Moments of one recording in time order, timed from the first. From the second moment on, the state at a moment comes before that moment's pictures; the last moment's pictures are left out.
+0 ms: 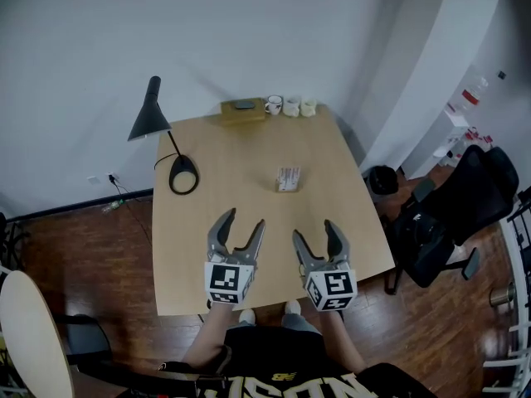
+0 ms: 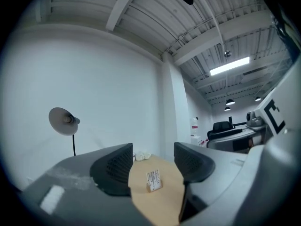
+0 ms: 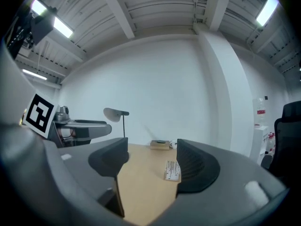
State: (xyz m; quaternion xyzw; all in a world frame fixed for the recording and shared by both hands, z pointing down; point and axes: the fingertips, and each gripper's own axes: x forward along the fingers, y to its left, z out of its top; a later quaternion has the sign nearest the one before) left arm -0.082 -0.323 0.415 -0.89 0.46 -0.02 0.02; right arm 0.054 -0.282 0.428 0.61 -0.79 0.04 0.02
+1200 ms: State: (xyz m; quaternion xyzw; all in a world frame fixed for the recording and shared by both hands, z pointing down) left arm -0.262 -0.407 0.442 -0.93 0.28 -0.25 0.03; right arm 0.083 -0.354 0.453 0.56 -0.83 0.09 -0.01
